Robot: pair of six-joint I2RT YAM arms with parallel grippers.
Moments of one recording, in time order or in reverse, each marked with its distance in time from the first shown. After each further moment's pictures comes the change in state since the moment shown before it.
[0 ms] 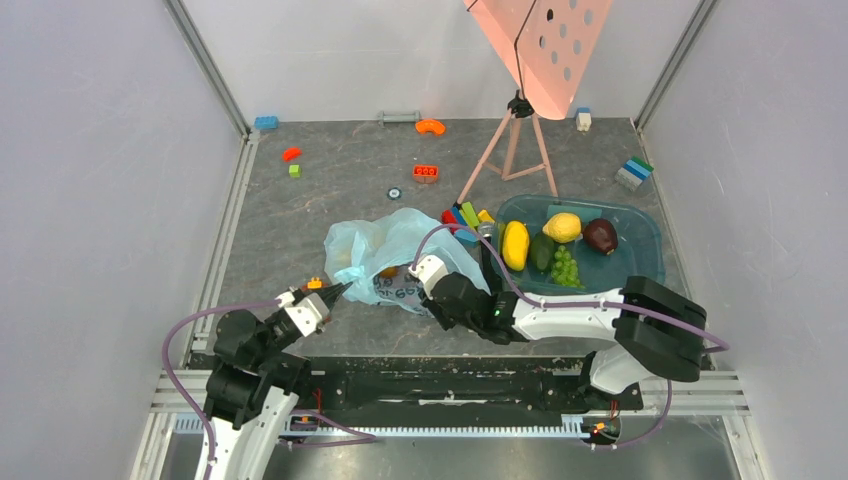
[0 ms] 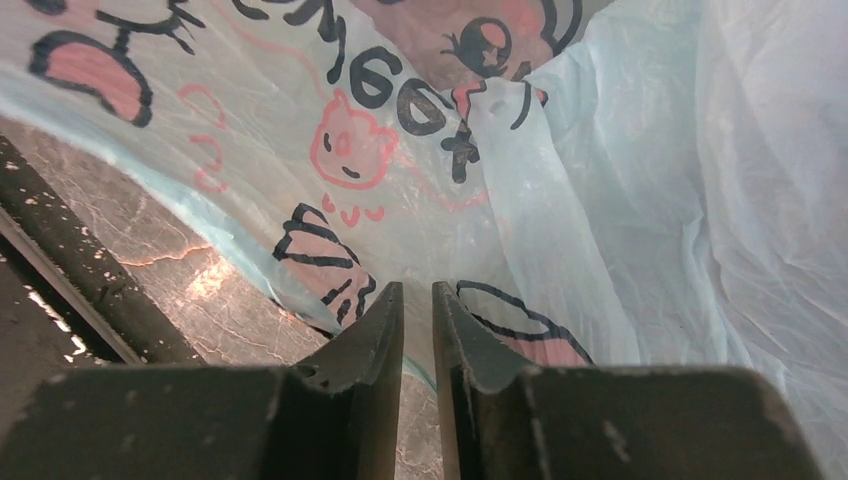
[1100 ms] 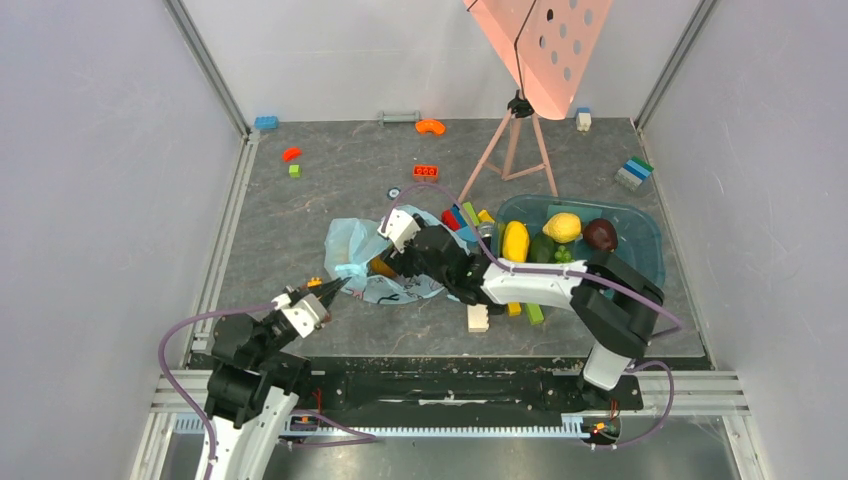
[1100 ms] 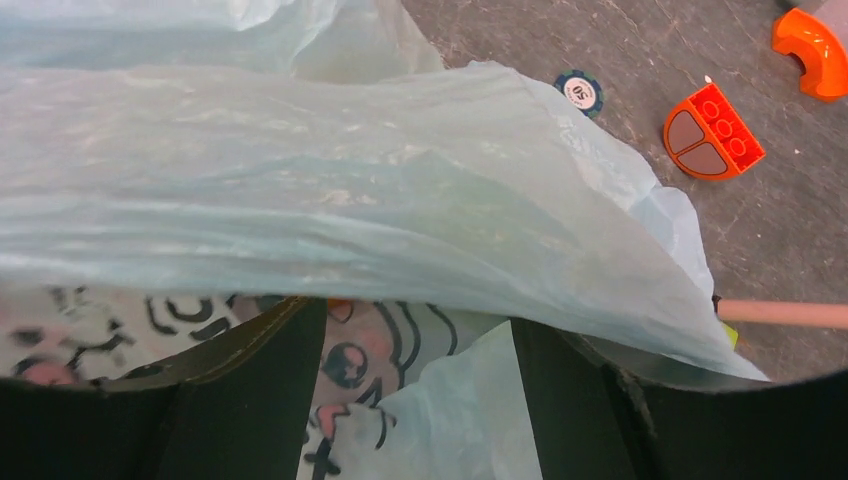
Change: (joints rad) left arm 0.000 0.000 -0.008 0.082 -0.002 0.003; right arm -0.132 0.190 0.277 0.223 -0.013 -0.368
